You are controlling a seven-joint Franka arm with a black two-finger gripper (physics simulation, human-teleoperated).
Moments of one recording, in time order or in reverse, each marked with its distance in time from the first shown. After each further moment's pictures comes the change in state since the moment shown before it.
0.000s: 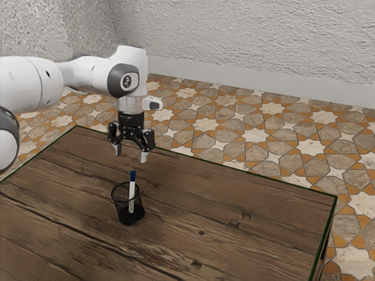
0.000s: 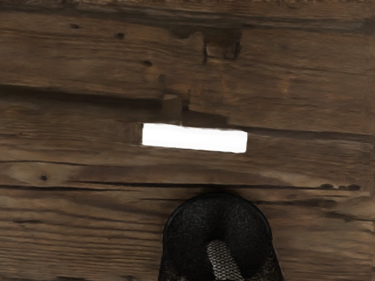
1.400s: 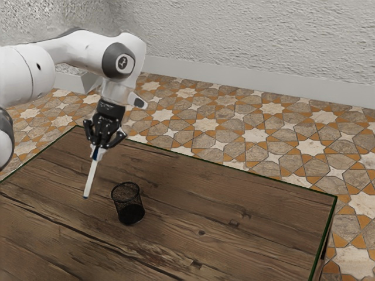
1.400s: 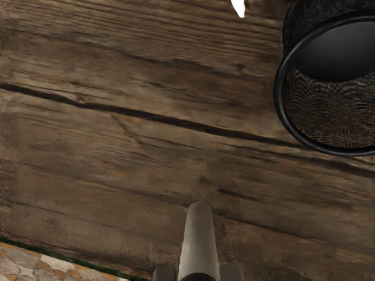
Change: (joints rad) arm 0.005 -0.037 -0.018 0.101 0.141 -0.460 -0.094
